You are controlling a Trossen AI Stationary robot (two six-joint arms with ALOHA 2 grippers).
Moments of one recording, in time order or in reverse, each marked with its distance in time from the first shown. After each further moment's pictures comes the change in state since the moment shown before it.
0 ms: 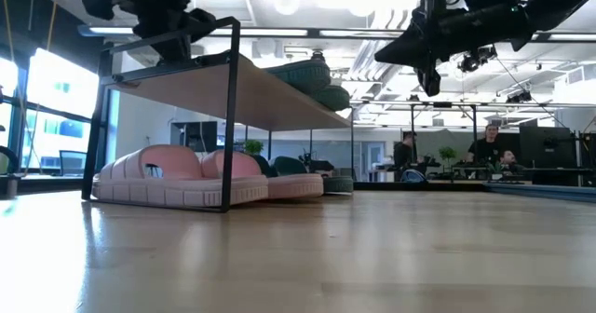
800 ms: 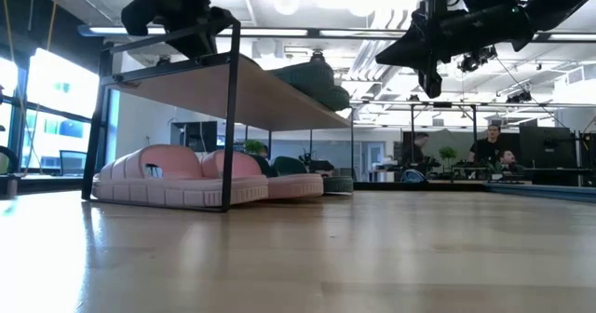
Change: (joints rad) left arm -0.001 0.048 0.000 0.159 -0.143 0.033; right arm 0.000 0.000 0.000 -0.020 -0.012 0.013
